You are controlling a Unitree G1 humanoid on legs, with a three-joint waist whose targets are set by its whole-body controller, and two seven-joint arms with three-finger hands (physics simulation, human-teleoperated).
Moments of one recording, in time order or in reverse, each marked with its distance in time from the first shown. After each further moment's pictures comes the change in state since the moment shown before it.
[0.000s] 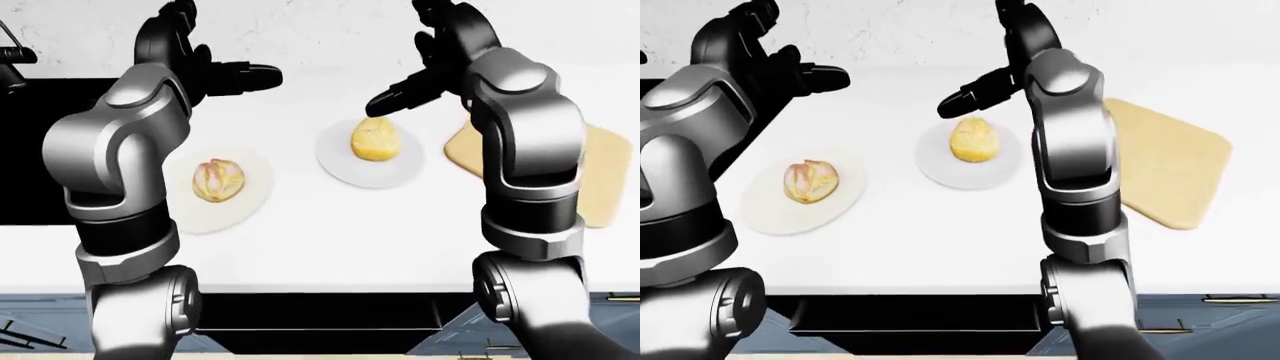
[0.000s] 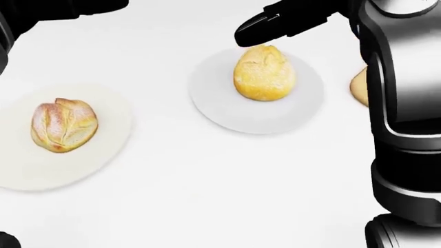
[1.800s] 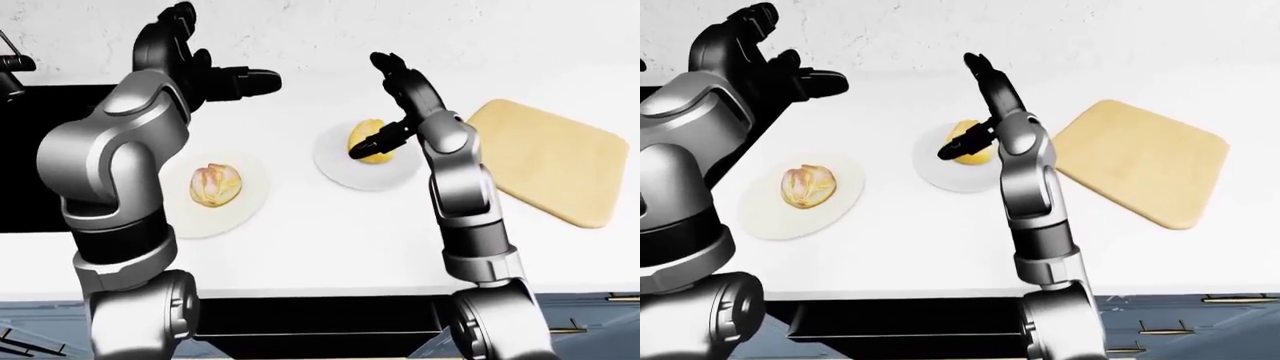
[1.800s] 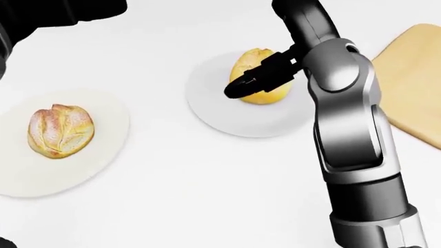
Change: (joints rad) left arm 0.029 0.005 0.008 -0.045 -0.046 0.019 0.029; right arm 0.206 0.157 0.000 0.203 -0.291 -0.469 0.021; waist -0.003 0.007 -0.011
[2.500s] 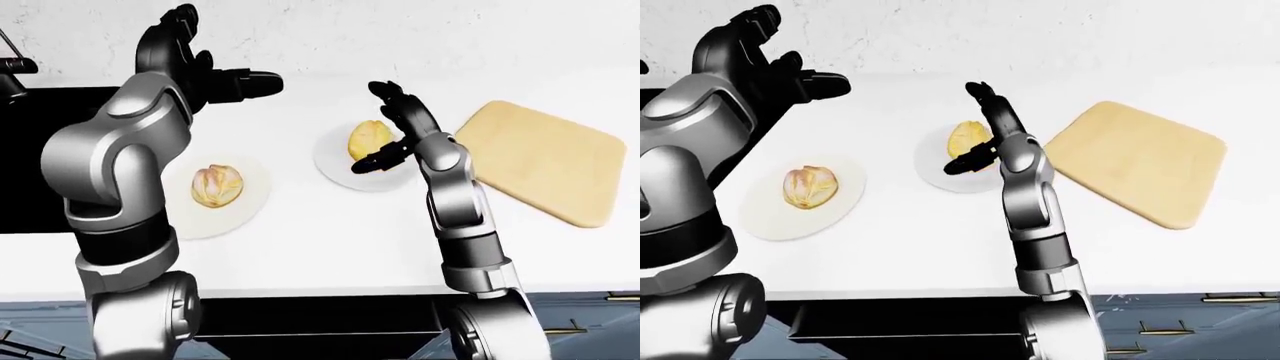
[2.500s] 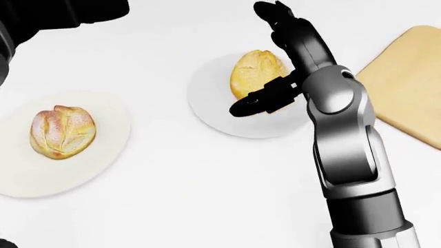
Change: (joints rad) left arm 0.007 -0.006 -0.002 -0.004 0.000 -0.004 0.001; right arm 0.079 0.007 -0.003 0.043 0.001 -0.043 -0.020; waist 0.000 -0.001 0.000
